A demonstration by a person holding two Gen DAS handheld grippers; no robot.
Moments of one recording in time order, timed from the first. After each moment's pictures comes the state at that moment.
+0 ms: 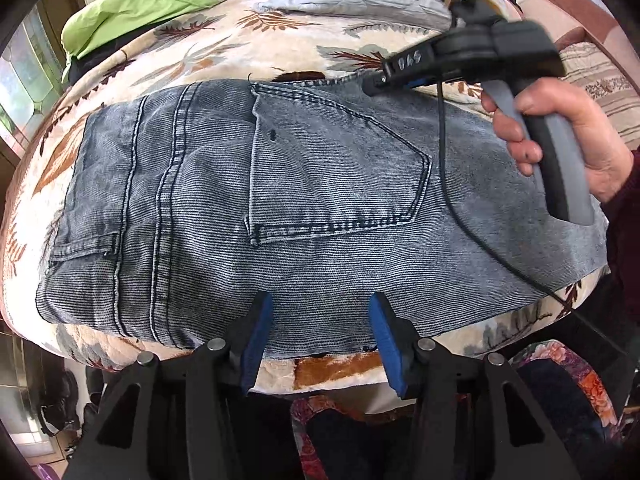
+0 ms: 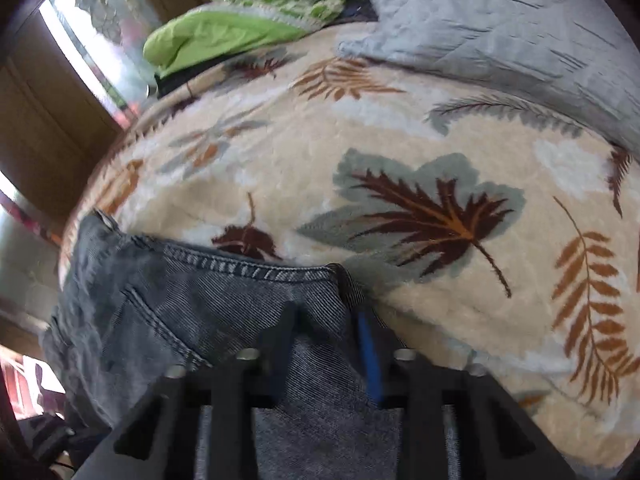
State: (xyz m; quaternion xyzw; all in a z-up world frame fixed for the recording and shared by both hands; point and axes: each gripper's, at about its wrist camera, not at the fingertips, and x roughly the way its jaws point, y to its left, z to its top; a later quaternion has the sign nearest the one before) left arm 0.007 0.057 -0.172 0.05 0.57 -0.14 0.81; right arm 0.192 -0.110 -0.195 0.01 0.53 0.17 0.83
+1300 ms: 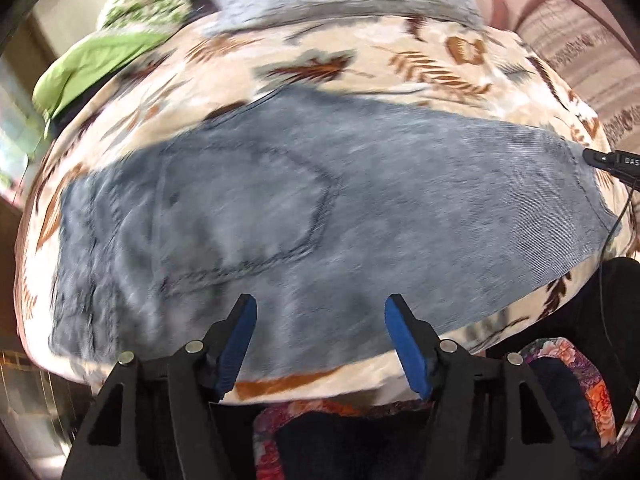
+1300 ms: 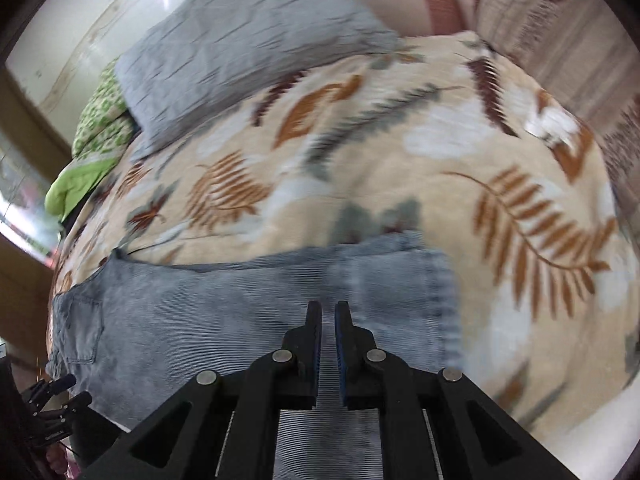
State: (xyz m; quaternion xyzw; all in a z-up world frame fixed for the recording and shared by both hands) left arm 0.000 -0.022 -0.160 0.14 0.55 -0.15 0.81; right arm -0.026 -0.421 -0.166 0.22 0.48 -0.08 0.84
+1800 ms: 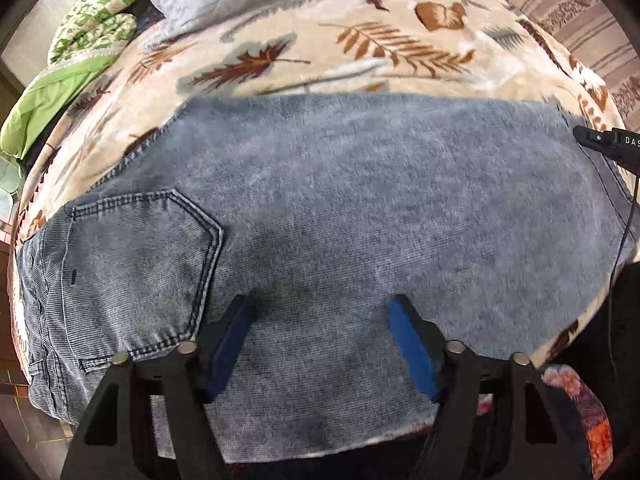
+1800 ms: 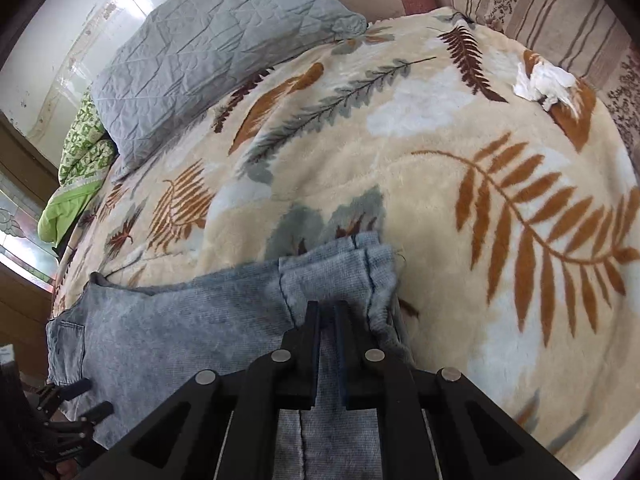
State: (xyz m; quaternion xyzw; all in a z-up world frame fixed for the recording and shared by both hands) left arm 0.029 -0.099 -0.198 0.19 0.56 -0.15 0.79; right arm -0.009 -0.454 -0.214 0.26 0.46 -0.08 0.84
